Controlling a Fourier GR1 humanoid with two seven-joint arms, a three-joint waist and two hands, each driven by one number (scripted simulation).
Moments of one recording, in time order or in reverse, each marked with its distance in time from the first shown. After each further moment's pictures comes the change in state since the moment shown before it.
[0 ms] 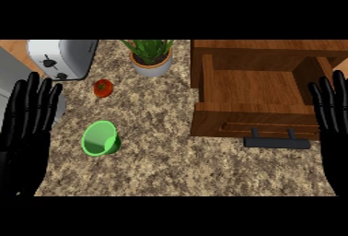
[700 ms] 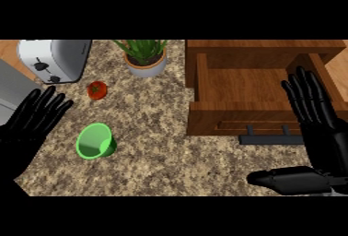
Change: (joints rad) left arm 0.007 0.246 0.151 0.290 0.605 -0.500 0.035; right arm -0.062 -0.037 0.034 0.084 -0.020 0.069 0.081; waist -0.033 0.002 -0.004
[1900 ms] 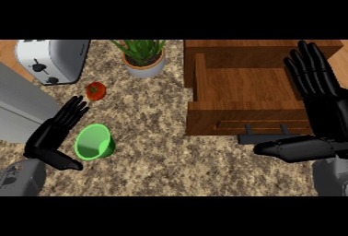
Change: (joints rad) left arm -0.279 0.021 0.057 0.965 -0.509 -0.125 -0.515; right arm -0.177 -0.037 -0.102 0.145 -0.050 0.065 0.014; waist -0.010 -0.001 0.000
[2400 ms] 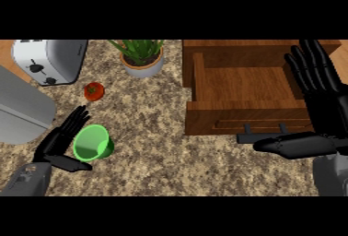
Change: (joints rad) left arm -0.108 0.017 -0.034 0.390 -0.162 0.129 -0.265; right arm -0.027 0.001 -0.007 0.004 0.001 -0.002 0.016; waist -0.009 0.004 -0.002
